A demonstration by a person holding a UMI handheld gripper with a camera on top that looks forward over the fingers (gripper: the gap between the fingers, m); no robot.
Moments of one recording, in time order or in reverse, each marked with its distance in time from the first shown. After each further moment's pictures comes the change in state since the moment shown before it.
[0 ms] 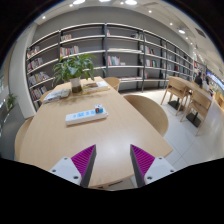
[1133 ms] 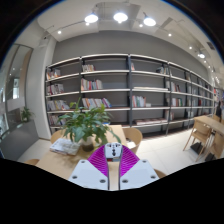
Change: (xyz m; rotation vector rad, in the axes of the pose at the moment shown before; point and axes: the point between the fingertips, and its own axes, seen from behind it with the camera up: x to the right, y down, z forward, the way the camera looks) arm -0.034 -0.362 0.123 0.371 -0.270 -0.119
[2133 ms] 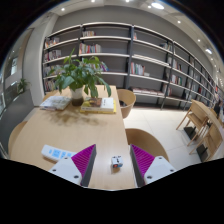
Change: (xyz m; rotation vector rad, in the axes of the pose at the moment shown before) arm 0.060 0.181 -0.033 -0.352 0.039 -0.093
